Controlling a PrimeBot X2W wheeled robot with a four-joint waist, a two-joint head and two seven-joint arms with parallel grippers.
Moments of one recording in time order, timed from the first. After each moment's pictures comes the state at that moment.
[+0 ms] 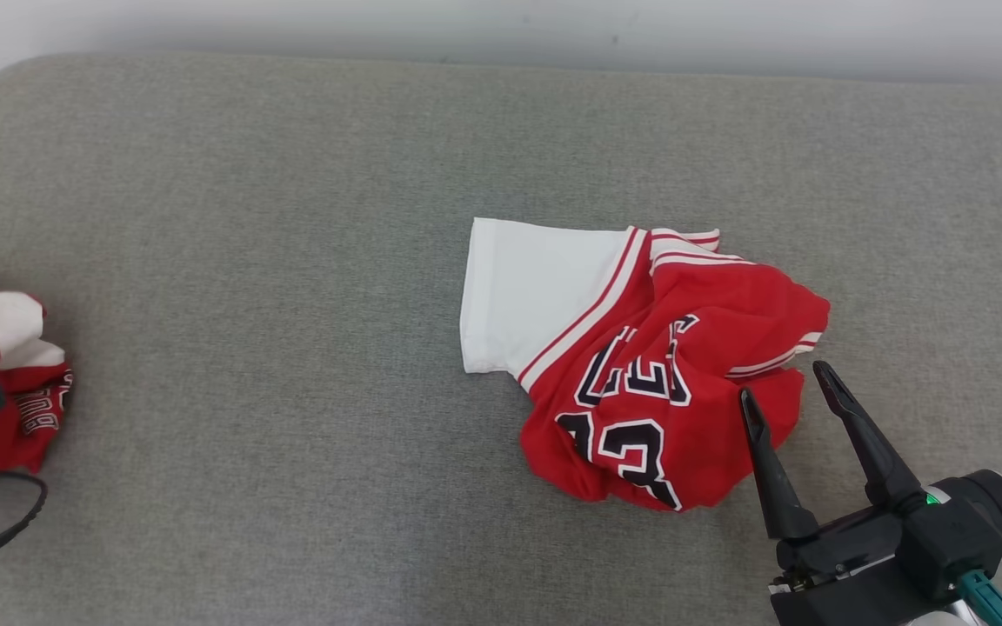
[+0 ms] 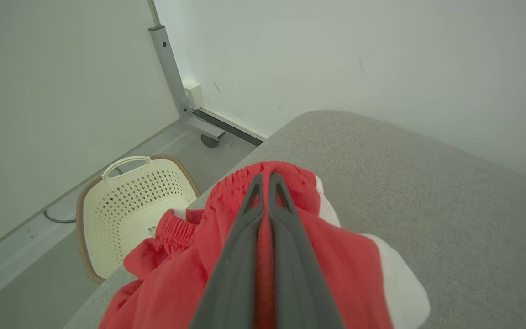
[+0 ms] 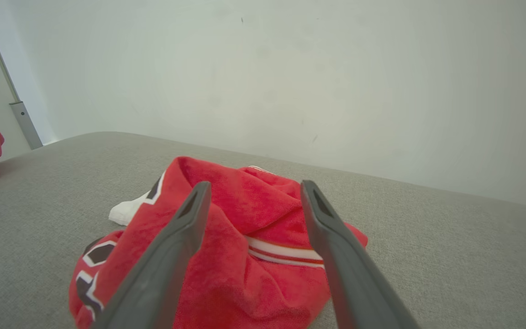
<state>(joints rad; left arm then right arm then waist) -0.86 0.45 -0.08 1.10 -0.63 0.09 -0.23 -0.06 -0.21 0.16 -0.04 0.10 0.13 -0.26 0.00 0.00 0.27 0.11</state>
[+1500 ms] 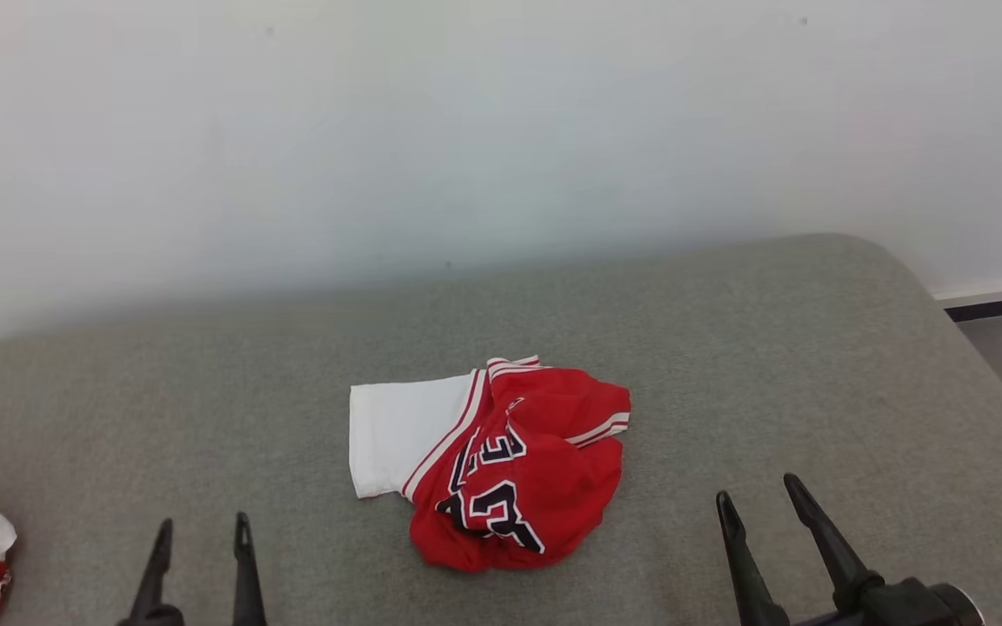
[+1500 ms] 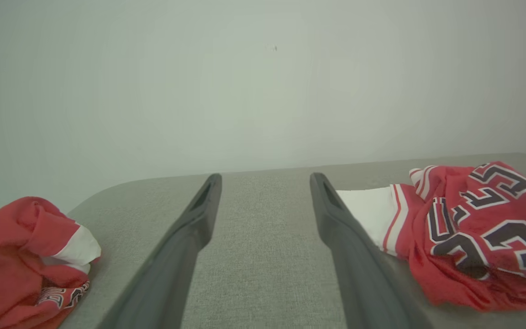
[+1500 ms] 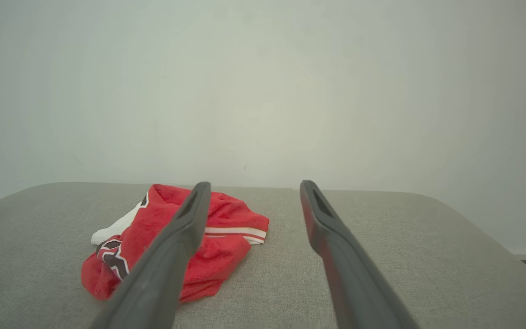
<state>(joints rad) 0.03 0.17 -0.10 0.16 -0.19 0.11 -0.26 0.07 -0.12 0.15 0.07 0.11 0.13 -0.26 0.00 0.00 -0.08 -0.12</state>
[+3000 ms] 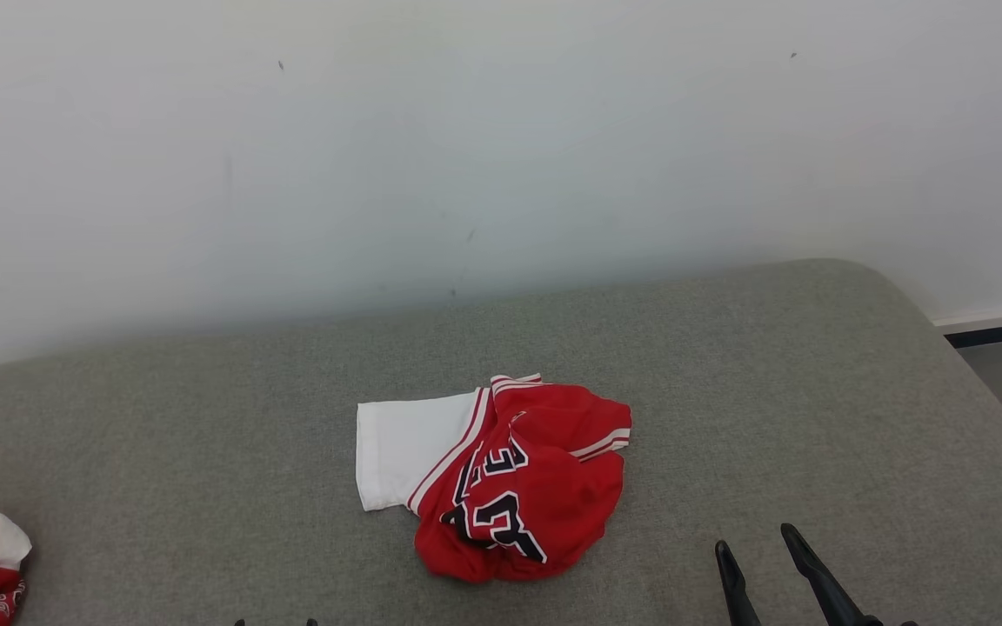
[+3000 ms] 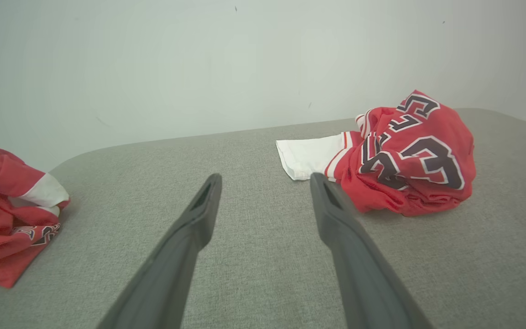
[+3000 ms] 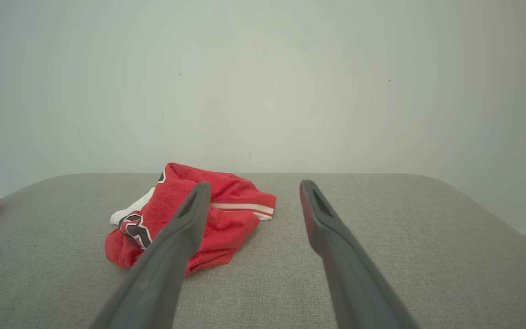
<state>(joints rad) 0.24 0.06 -0.11 0.11 -0.05 0.03 -0.26 0.17 -0.12 0.17 0.05 0.13 0.13 -0.26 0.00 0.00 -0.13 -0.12</state>
